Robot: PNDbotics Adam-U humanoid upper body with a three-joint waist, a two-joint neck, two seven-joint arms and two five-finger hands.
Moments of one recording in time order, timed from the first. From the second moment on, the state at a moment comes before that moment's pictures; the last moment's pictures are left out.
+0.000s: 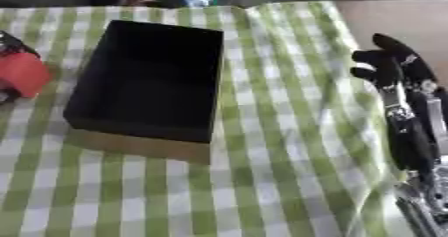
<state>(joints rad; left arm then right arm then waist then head) -1.06 0.70 -0.18 -1.01 -1.01 -0.43 -0.60 -0.24 -0.48 0.06 -1.98 -0.11 -0.22 -0.25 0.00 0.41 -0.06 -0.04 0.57</state>
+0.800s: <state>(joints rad) -1.10 0.70 -0.17 -1.16 -0.93 -0.38 -0.55 -0.24 -0.48 0.05 -1.98 -0.13 -0.21 -0.25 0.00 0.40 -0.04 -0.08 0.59</state>
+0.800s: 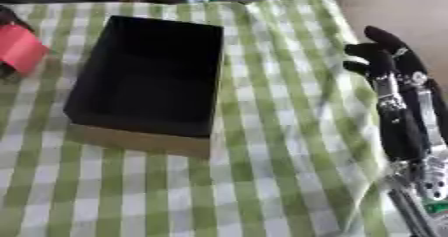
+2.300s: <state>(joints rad) -1.14 0.45 -0.38 -1.43 -0.68 -0.07 -0.63 -0.26 -0.49 0.04 -1.98 -0.18 -0.22 -0.27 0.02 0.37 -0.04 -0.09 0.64</state>
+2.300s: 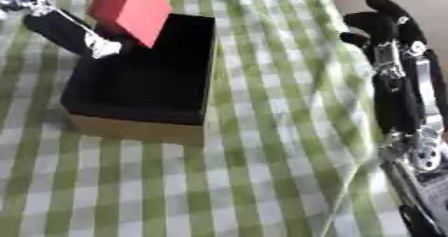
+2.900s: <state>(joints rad) -1.12 0.40 -0.39 -1.25 -0.80 -0.18 -0.63 -0.26 -0.49 0.04 -1.98 -0.18 -0.21 -0.27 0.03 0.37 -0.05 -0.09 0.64</state>
